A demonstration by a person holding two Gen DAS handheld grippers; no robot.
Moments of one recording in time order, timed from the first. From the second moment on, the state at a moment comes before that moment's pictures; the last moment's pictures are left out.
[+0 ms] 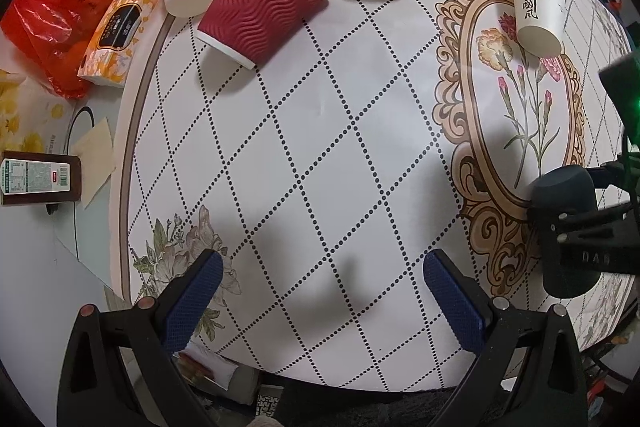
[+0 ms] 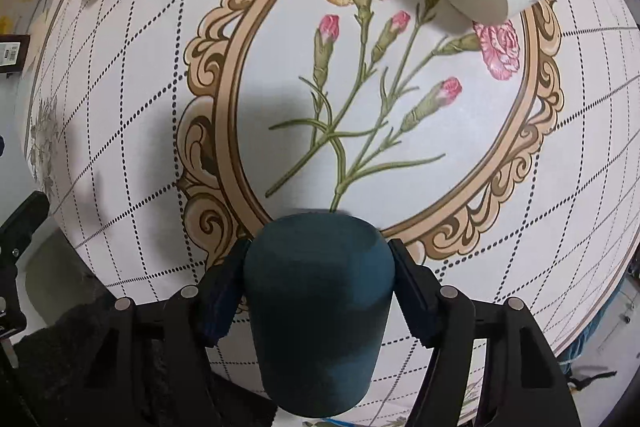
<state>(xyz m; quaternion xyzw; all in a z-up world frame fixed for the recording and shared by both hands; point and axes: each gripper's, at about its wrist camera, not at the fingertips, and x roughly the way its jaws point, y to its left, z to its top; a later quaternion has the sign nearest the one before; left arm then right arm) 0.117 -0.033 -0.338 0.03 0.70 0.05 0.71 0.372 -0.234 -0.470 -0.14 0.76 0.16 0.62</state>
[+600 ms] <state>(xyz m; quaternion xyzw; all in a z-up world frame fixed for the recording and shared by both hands) 0.173 -0.033 -0.365 -0.06 0.71 0.00 0.70 0.372 -0.236 -0.370 -0.03 0.54 0.14 0.83</state>
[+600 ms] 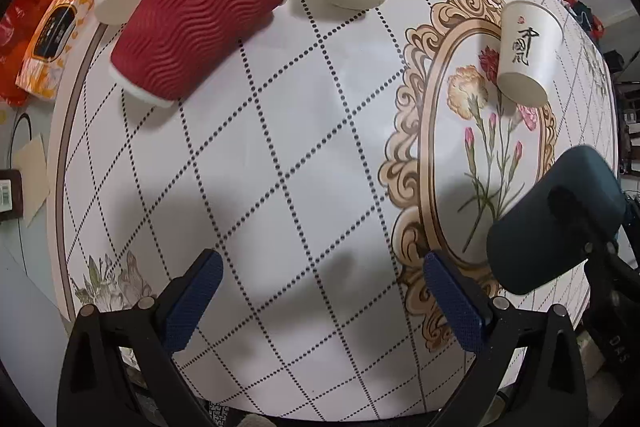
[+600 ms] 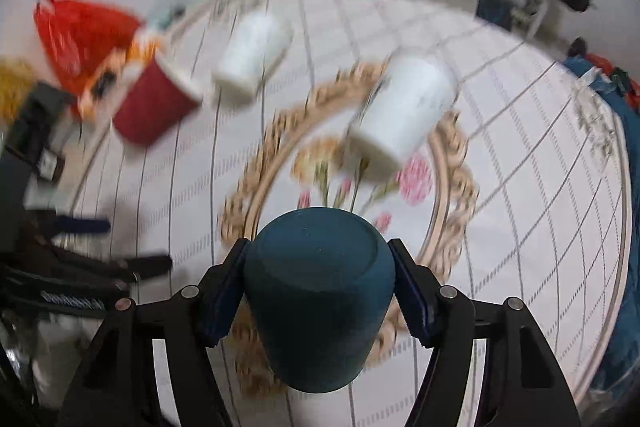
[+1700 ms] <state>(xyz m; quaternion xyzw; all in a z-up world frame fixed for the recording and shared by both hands) 0.122 -0.045 -0.337 0.00 0.68 0.01 0.74 0.285 -0.245 -0.363 -0.06 0.50 0.13 0.85</state>
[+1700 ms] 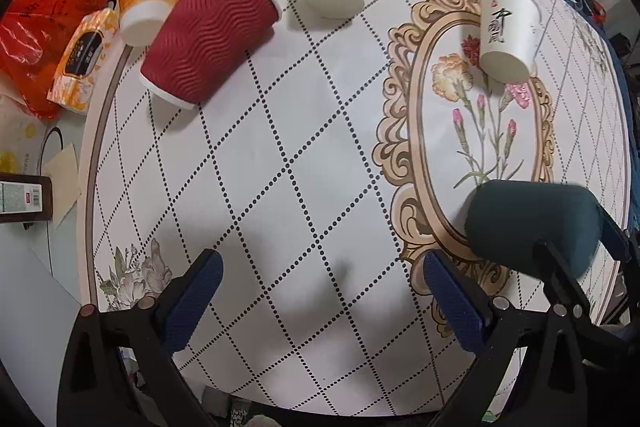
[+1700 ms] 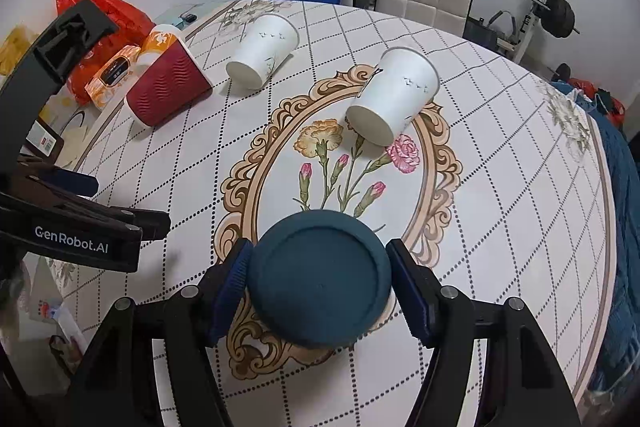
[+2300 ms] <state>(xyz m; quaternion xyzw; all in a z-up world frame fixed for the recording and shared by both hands) 0.072 -0.039 -0.268 0.06 0.61 -0.03 0.79 0.204 -0.279 -0.294 0.05 0.53 -0.03 0.84</state>
